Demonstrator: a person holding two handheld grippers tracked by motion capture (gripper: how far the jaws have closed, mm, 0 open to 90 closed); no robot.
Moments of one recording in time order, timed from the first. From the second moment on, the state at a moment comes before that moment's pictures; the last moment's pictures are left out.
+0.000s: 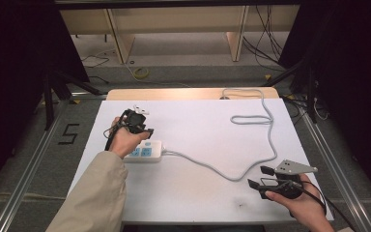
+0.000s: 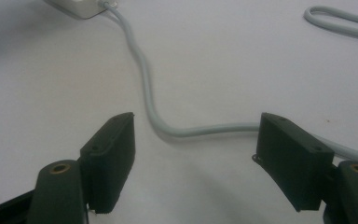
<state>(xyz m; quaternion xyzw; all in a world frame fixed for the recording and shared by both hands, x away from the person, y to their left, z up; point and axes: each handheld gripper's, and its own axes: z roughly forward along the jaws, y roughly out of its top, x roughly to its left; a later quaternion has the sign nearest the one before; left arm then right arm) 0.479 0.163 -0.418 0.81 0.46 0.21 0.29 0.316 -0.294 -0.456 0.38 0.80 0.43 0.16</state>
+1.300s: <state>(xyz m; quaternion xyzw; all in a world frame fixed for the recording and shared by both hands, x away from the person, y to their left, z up) 0.429 0.174 -0.415 0.80 0.41 0.20 0.38 0.317 -0.295 -0.456 0.38 0.80 0.43 0.16</state>
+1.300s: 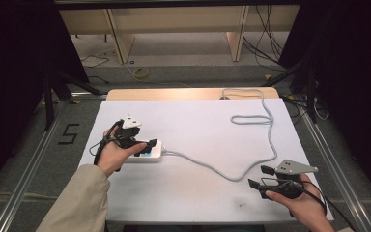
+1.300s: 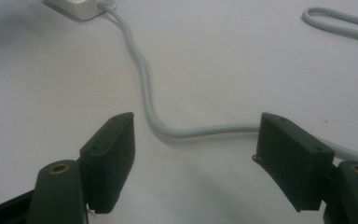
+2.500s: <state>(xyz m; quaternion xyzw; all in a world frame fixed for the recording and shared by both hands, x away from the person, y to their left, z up) 0.373 0.196 -0.432 0.81 0.38 0.22 0.40 0.316 -0.294 -0.456 0.38 0.80 0.43 0.16</state>
